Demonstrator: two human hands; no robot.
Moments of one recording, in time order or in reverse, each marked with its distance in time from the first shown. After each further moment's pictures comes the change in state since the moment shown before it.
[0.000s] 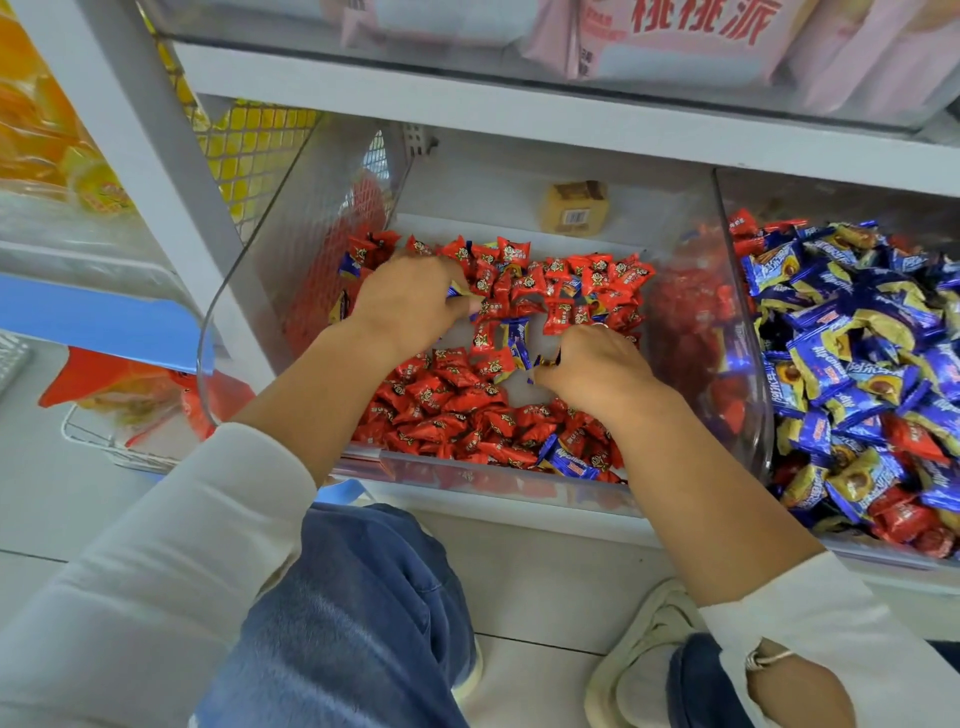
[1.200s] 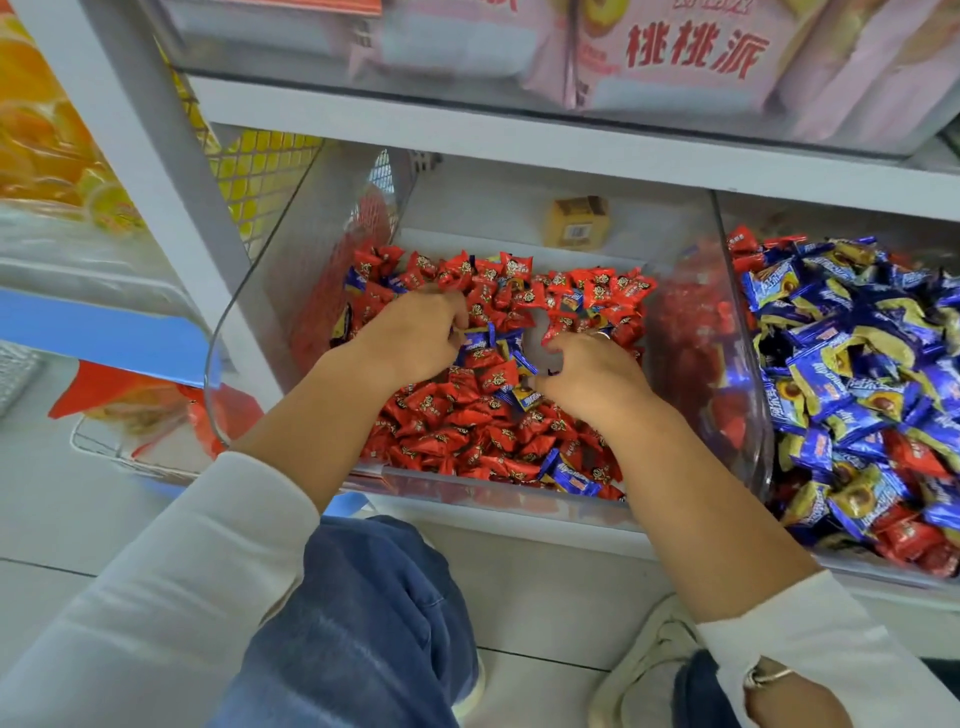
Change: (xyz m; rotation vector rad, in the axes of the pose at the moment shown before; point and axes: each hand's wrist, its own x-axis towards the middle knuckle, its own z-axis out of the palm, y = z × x) left_hand -0.006 -0.010 0.008 -0.016 -0.165 0.035; right_hand 0.000 0.001 0.001 0.108 0.065 -0.059
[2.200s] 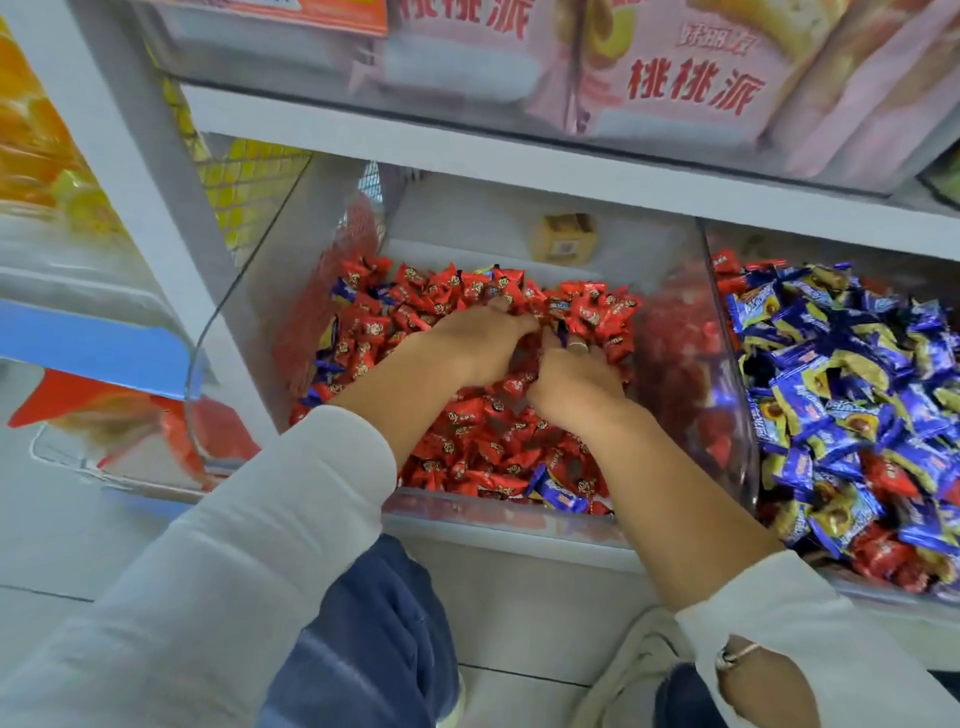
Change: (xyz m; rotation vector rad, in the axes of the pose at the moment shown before) left_hand 0.042 0.046 0.018 0.171 -0.225 0.142; right_hand 0.013 -0.008 0.001 -0.117 -0.092 0.116
